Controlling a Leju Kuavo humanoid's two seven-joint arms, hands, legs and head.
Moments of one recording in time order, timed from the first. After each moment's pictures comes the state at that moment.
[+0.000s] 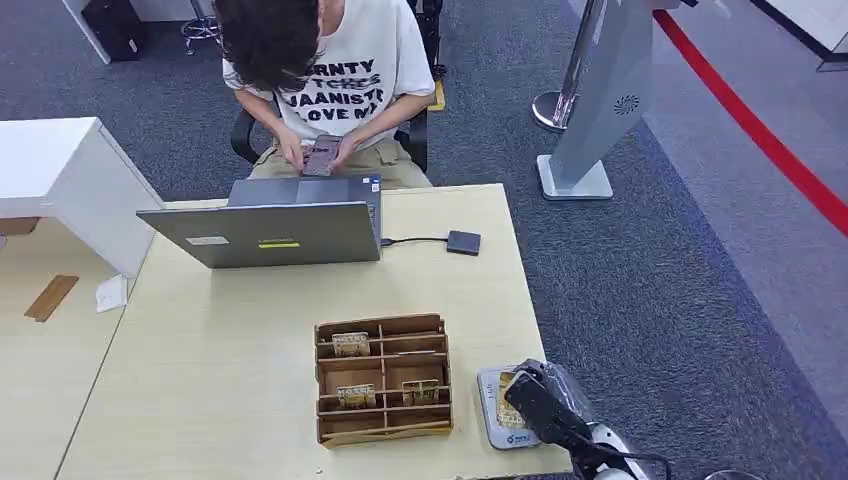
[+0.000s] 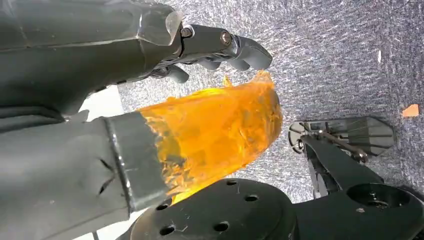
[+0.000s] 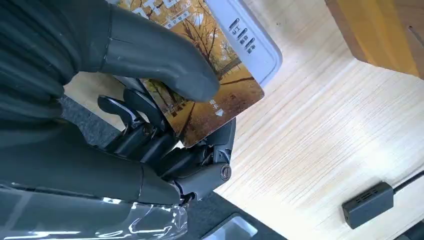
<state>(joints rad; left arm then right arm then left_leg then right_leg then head) -0.07 0.01 -0.76 -0.16 0.63 0.08 0.20 0.08 -0.23 0.45 -1.46 0.33 -0.07 0.01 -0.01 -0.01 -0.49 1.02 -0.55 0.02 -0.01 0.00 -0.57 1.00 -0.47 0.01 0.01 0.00</state>
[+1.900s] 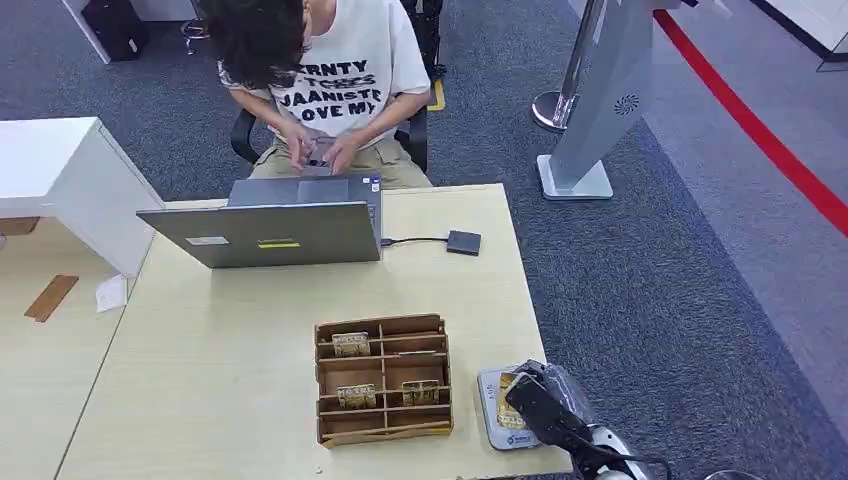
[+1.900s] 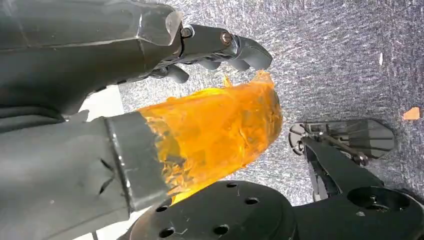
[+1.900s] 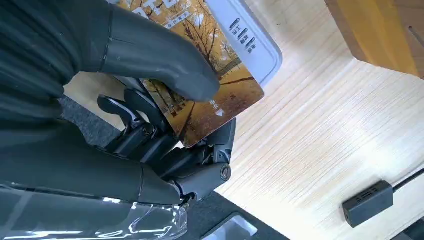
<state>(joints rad) -0.07 0.01 -0.77 -0.16 0.65 0.09 0.20 0.09 -0.23 0.45 -1.46 0.33 -0.08 0.01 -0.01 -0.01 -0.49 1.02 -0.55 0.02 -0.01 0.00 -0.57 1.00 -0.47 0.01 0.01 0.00</state>
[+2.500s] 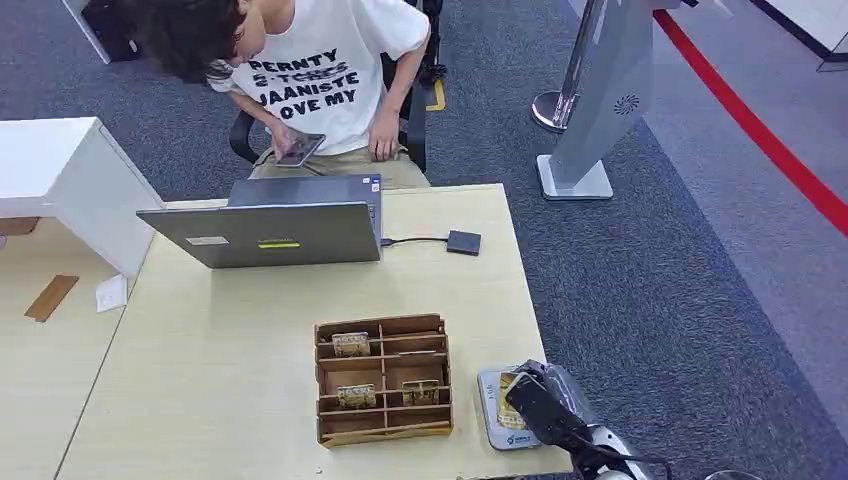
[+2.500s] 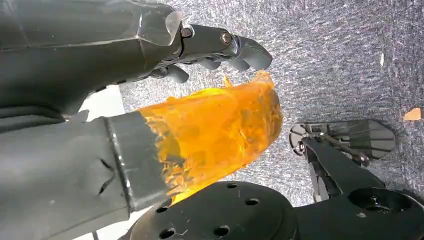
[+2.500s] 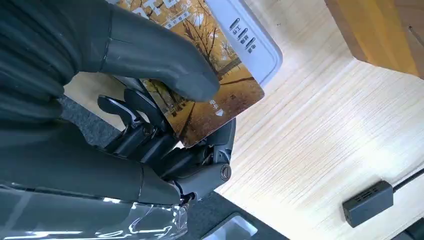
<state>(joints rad) -0.07 0.01 -0.78 -0.16 0.65 0.09 0.20 0.09 -0.23 0.45 -1.46 0.33 -0.07 0.01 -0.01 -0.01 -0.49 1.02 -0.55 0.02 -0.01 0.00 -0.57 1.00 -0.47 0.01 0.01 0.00</state>
